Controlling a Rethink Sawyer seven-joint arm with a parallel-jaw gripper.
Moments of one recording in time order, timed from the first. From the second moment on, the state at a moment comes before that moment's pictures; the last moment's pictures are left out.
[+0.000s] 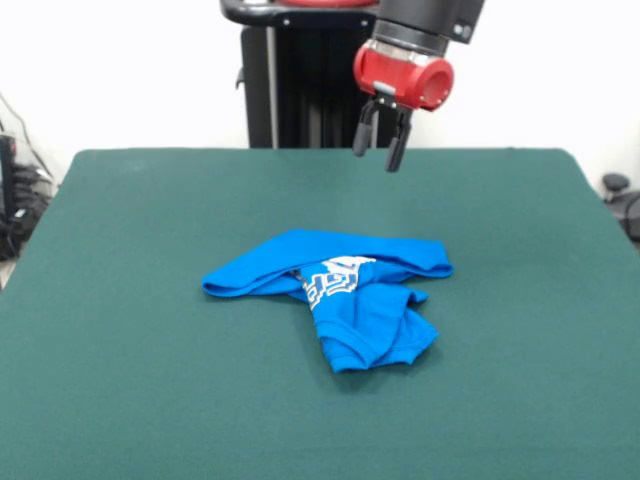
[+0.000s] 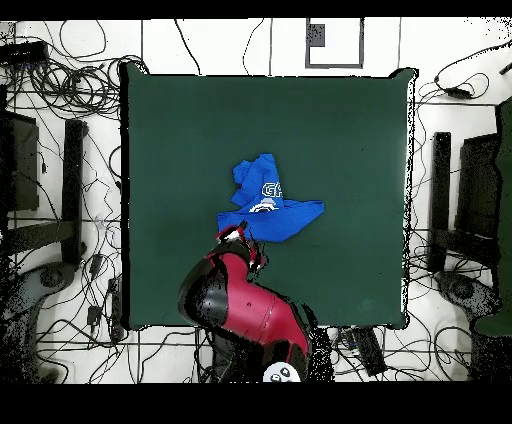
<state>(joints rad) 0.16 -0.70 -0.30 2.07 0.28 -0.09 2.43</state>
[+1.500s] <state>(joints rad) 0.17 -0.67 -0.24 2.13 0.43 -0.12 2.46</state>
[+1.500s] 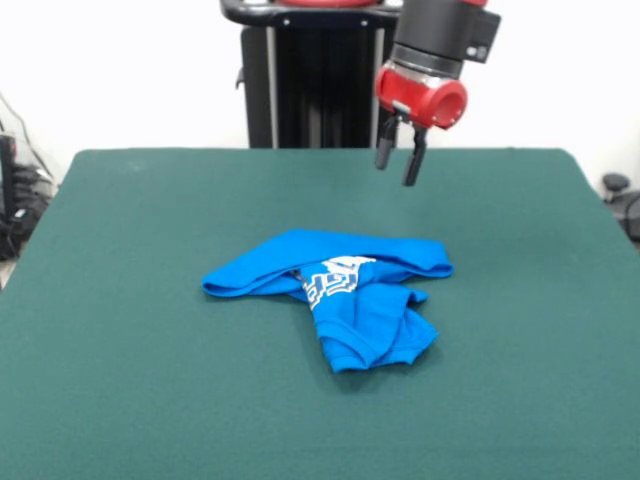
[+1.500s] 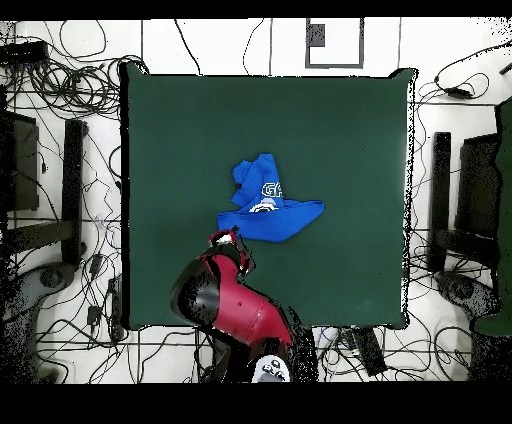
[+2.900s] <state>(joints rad) 0.24 -0.66 -0.23 2.13 0.60 -0.17 2.57</state>
